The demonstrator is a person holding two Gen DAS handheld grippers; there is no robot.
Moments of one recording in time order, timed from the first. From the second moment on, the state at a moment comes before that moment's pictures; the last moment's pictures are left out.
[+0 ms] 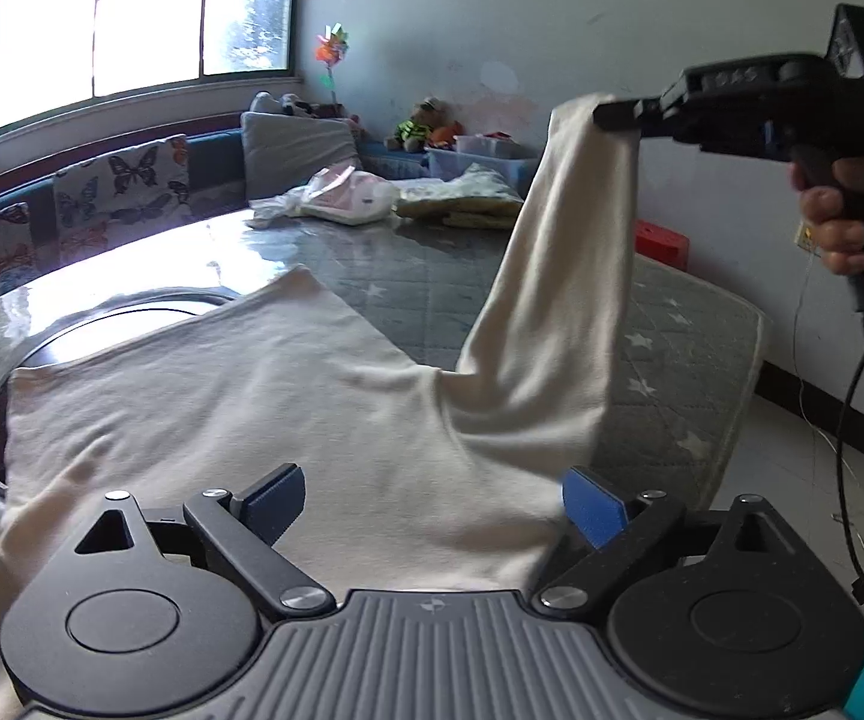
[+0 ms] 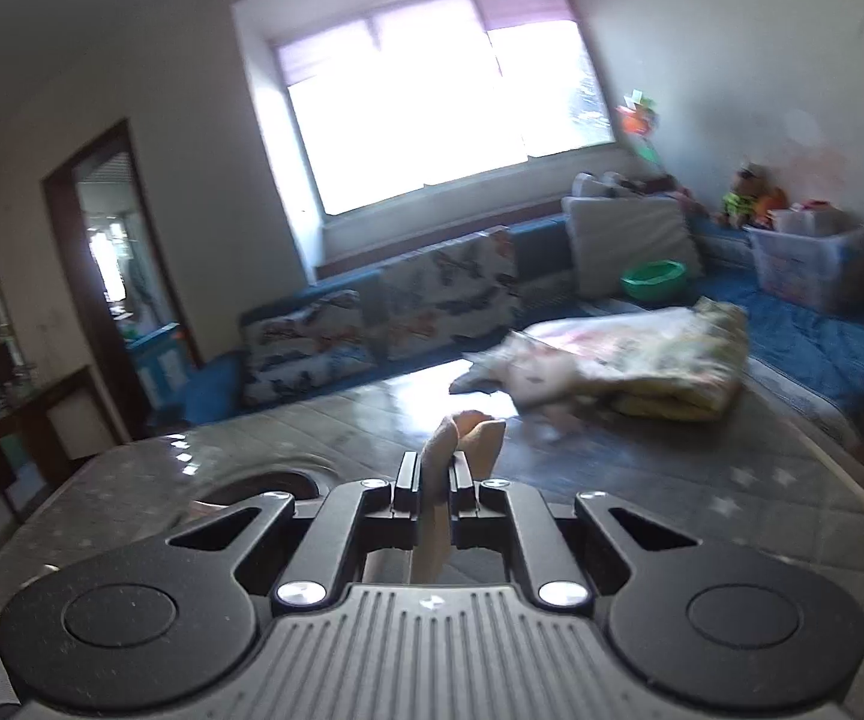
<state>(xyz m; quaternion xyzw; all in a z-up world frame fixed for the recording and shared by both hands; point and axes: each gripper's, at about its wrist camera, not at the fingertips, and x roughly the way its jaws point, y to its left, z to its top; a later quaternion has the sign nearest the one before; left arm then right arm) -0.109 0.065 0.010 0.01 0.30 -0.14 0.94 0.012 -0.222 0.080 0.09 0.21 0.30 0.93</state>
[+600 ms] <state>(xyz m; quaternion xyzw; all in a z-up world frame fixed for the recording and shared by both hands) -0.160 0.142 0.019 -0.03 0.28 -0.03 0.96 -0.038 -0.037 0.058 0.02 0.27 0.52 0.81</state>
